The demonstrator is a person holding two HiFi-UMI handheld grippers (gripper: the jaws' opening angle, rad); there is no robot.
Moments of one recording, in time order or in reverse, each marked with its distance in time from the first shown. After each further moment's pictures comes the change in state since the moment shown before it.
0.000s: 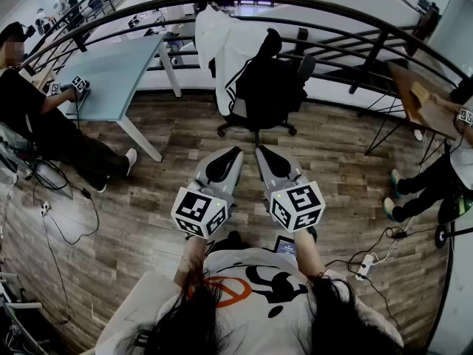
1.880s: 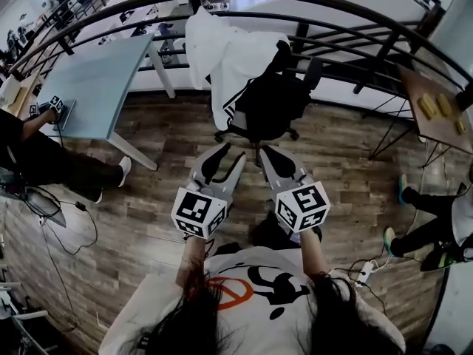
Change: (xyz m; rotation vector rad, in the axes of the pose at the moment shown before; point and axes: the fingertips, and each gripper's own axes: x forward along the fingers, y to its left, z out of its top) left arm 0.122 0.127 -0.032 0.042 0.076 0.012; right arm 0.136 -0.107 -0.019 0.021 0.041 0.000
